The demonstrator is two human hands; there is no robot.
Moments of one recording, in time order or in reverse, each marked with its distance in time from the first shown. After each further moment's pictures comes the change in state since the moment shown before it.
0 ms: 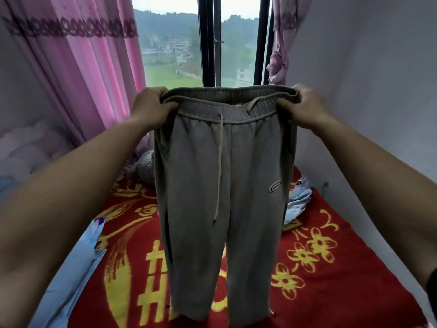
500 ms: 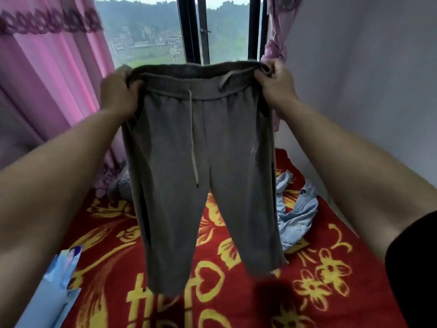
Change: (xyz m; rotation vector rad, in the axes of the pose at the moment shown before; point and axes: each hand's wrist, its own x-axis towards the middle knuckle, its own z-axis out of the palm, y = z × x) left_hand 0.194 -0.037 0.100 0.178 0.206 0.044; right_hand 0.210 0.047 0.087 0.468 0.147 0.053
